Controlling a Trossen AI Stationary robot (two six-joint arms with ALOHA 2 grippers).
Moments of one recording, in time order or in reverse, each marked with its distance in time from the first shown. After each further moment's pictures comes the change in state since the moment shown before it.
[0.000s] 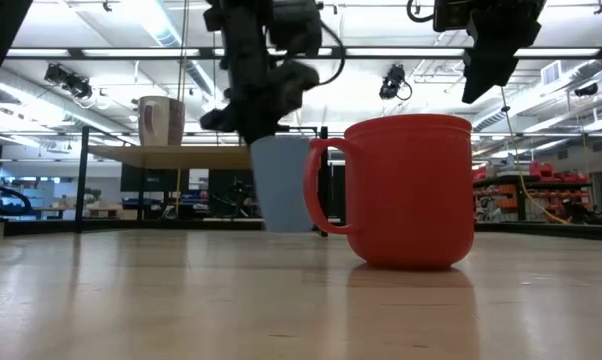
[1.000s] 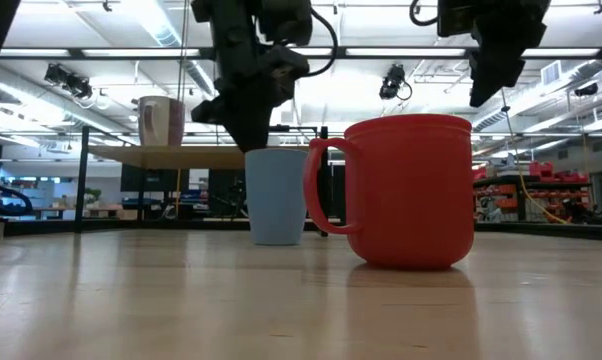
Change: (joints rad) left arm -0.017 -0.063 -0.048 -0.002 -0.004 0.006; right arm 0.001 -0.001 0.000 -0.036 0.000 0.055
